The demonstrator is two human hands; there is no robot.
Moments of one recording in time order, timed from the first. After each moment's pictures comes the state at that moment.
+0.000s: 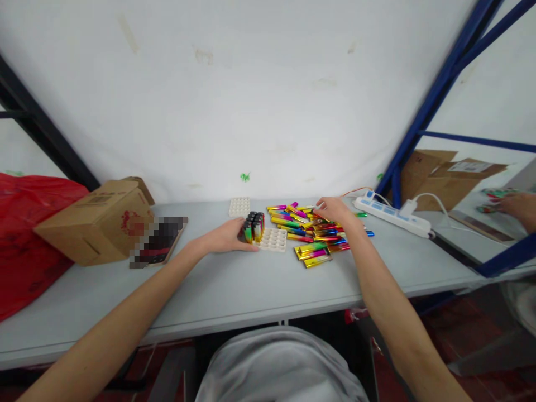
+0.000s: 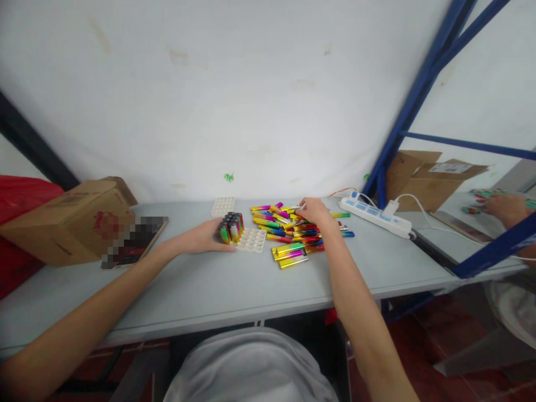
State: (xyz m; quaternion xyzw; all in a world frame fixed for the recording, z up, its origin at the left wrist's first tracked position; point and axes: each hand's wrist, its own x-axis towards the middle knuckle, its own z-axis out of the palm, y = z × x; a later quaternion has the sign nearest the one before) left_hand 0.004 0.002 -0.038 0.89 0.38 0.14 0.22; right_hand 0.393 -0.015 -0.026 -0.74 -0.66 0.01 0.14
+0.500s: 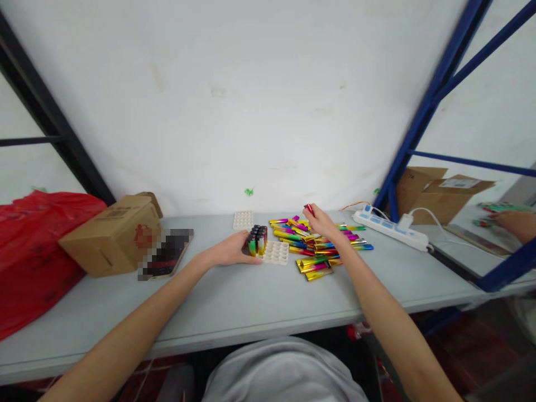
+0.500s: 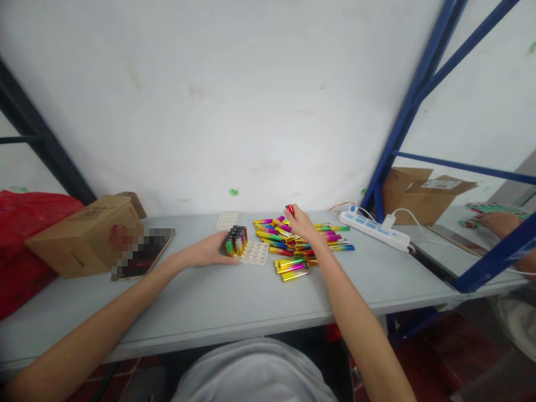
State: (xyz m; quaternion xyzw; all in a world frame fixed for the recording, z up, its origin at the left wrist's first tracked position) left_hand 0.002 0.005 -0.044 0.89 0.37 0.16 0.22; right_hand 0.345 -0.017 -0.029 -0.63 -0.67 0.13 0.38
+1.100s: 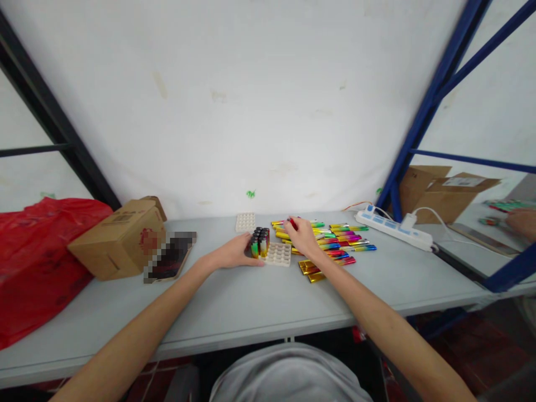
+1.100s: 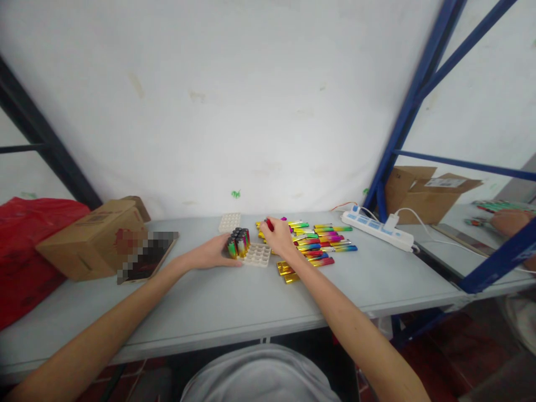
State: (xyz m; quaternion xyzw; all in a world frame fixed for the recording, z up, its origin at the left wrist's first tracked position) left_hand 0.003 0.002 -0.044 0.90 0.34 0.16 0.24; right_hand 0.255 -0.041 -0.035 -0.54 -0.68 0.09 0.49
